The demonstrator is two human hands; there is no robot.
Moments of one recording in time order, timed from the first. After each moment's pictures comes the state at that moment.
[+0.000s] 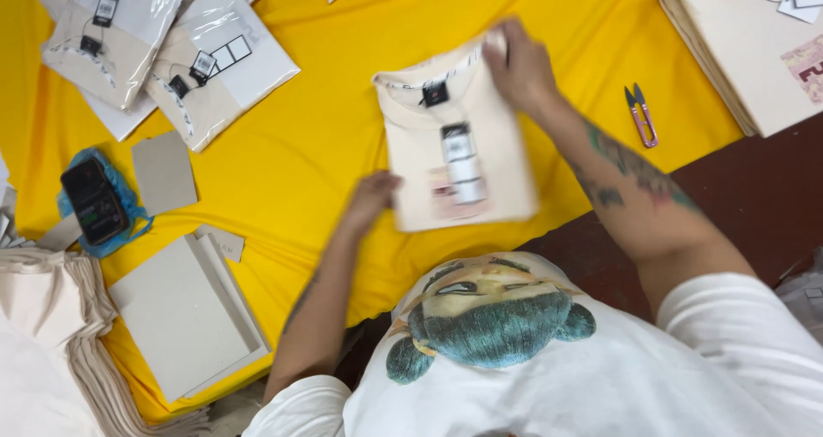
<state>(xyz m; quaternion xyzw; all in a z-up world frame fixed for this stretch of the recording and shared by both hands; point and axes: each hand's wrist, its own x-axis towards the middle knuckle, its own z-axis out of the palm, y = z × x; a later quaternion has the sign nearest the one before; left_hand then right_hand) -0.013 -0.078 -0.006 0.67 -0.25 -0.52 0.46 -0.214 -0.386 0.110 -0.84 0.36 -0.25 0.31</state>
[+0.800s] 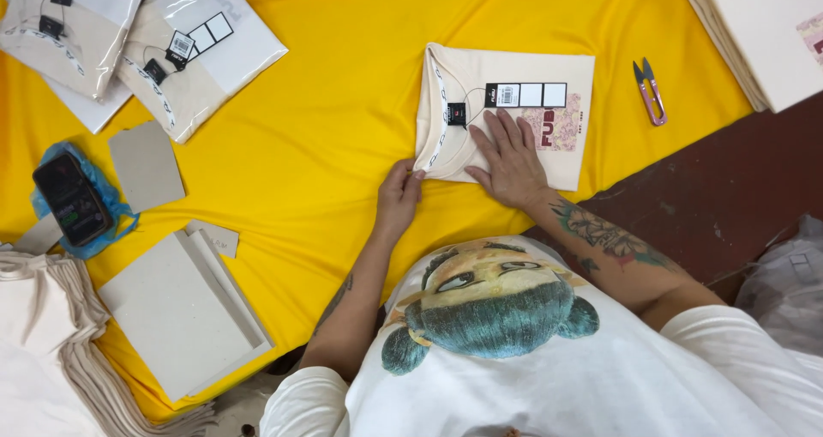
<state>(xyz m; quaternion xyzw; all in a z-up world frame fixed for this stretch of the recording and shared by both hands) -0.084 -0.079 0.031 0.71 -0.35 -0.36 0.49 -0.280 -0.236 0.029 -0.95 0.28 -0.11 0.09</state>
